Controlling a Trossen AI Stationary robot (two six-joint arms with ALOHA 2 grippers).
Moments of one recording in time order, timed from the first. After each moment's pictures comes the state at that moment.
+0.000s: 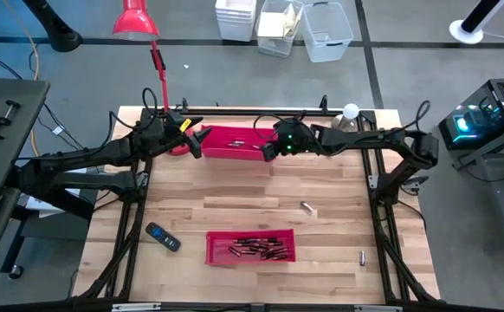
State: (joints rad) left arm 0.33 0.84 0.62 0.02 -0.33 -0.18; right arm -0.29 1.61 1.06 -0.12 0.05 0.70
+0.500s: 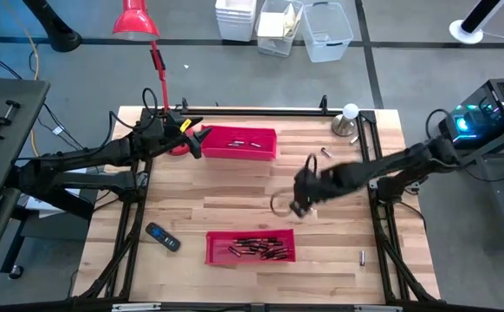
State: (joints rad) left arm 0.33 0.84 0.62 0.01 -0.33 -0.18; right arm 0.19 1.44 1.07 -0.85 0.19 0.94
